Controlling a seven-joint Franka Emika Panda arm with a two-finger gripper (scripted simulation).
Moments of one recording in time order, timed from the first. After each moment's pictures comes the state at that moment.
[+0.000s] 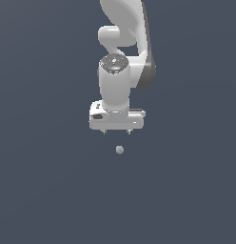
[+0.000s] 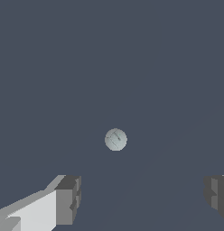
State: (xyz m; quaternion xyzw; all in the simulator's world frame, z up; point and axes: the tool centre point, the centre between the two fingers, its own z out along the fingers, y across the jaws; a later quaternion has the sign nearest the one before) arm 0.015 -0.005 0.178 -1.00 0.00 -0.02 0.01
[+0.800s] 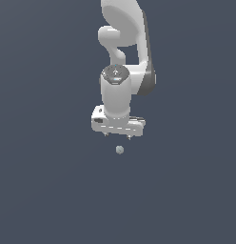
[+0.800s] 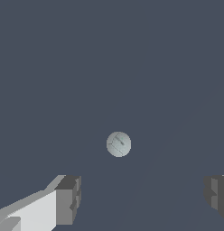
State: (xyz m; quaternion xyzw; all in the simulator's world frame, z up) arm 0.018 -0.001 0.153 -1.00 0.08 -0.01 0.01
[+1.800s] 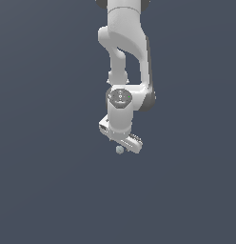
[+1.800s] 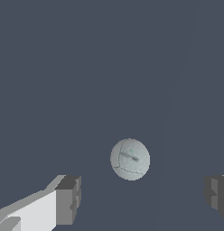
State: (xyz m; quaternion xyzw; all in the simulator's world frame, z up) arm 0.020 0.008 0.081 -0.96 0.29 0.00 0.00
